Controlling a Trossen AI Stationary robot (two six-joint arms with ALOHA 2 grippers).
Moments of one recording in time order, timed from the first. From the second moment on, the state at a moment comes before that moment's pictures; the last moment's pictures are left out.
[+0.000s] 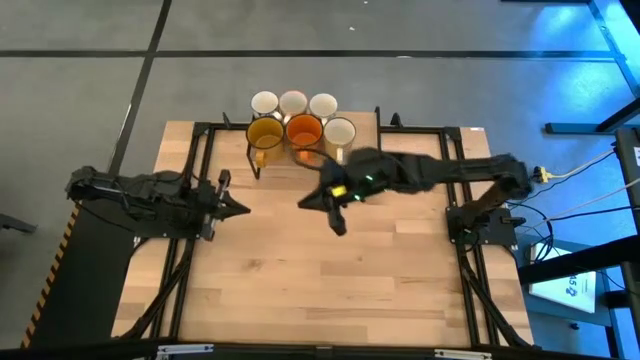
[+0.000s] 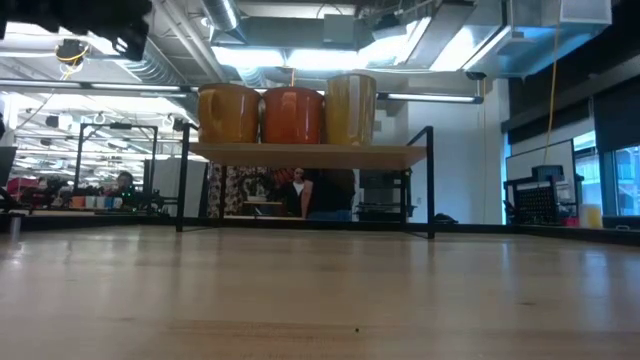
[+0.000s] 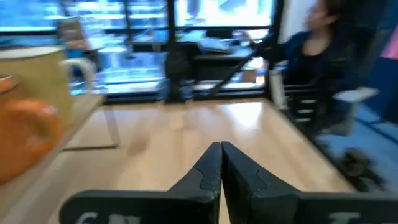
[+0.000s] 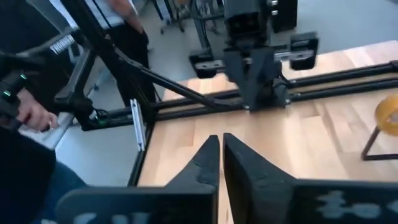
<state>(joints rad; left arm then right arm) -0.16 0.32 0.37 -0.13 -0.04 -0.02 0.07 1.67 1.68 -0.36 -0.17 0.27</state>
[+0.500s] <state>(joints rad) -0.16 0.32 0.34 -0.14 -0.26 0.03 0.09 0.85 0.55 0.18 -0.04 0.39</state>
